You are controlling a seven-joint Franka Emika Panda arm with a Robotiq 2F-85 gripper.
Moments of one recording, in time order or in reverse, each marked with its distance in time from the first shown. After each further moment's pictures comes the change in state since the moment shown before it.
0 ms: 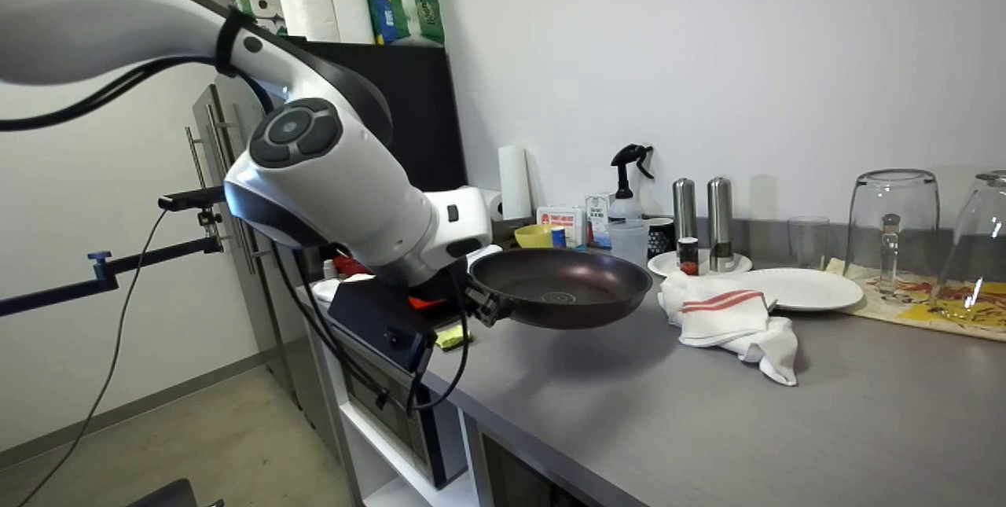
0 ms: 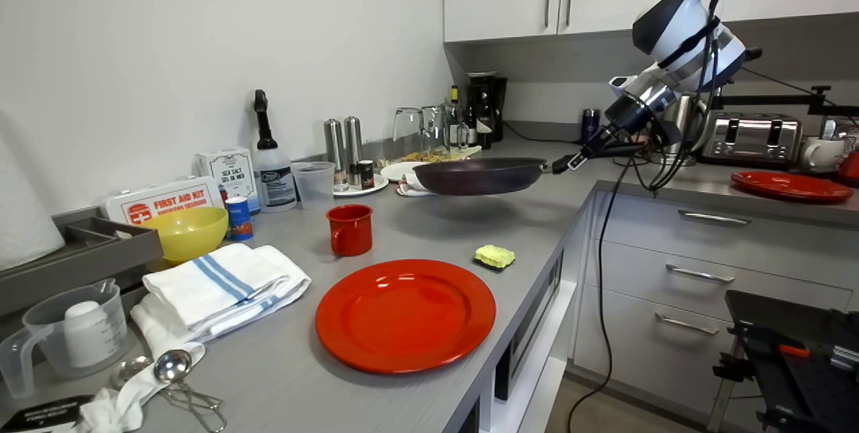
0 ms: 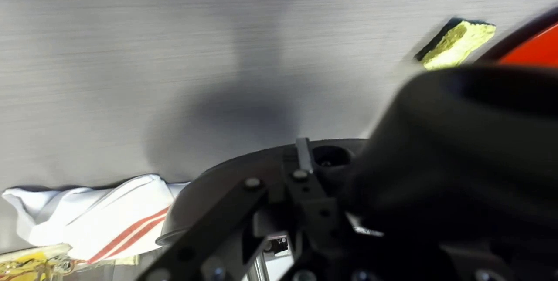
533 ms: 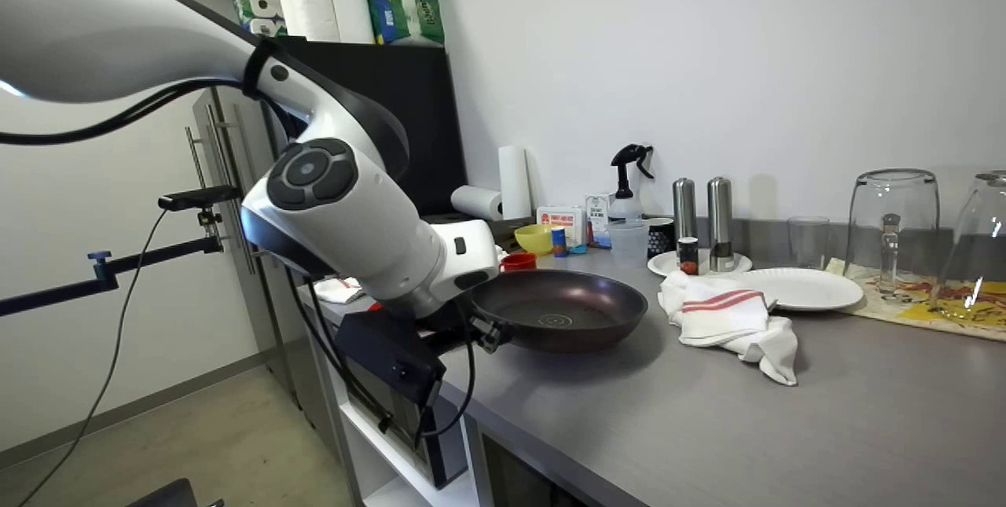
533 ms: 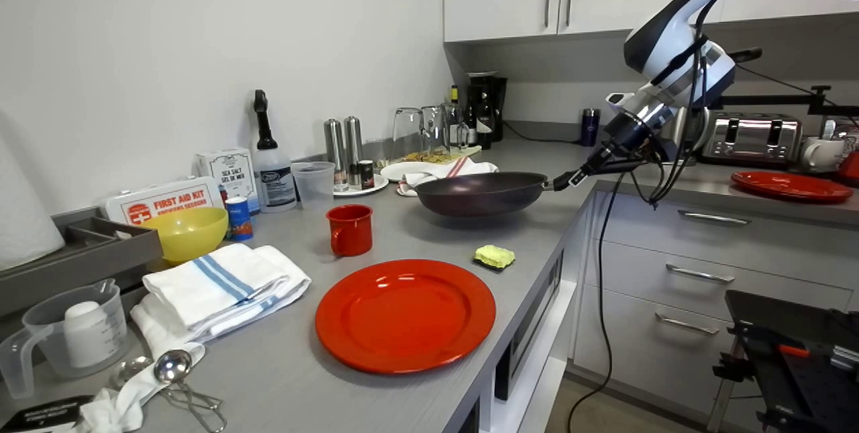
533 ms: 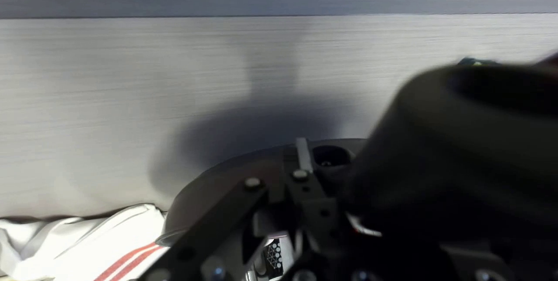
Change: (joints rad) arm 0.000 0.072 -0.004 0.000 0.060 -0.002 -0.112
